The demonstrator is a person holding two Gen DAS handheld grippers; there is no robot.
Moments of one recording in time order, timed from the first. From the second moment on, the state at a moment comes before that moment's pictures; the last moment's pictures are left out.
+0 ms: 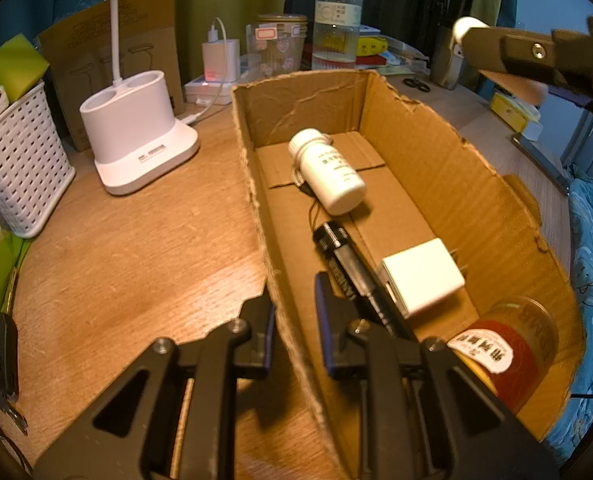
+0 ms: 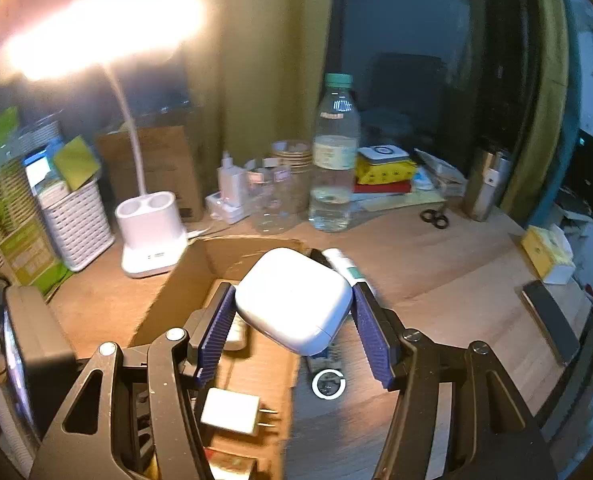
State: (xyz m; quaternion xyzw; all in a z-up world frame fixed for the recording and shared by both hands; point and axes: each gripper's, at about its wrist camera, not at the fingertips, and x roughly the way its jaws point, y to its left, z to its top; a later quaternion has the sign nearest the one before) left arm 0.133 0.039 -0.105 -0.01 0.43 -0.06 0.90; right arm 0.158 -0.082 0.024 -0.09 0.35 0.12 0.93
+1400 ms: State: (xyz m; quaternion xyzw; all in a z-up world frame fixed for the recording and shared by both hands) left arm 0.133 0.038 -0.105 -0.01 0.43 -0.06 0.90; right arm 0.161 -0.062 -0.003 -0.09 0.40 0.19 0.89
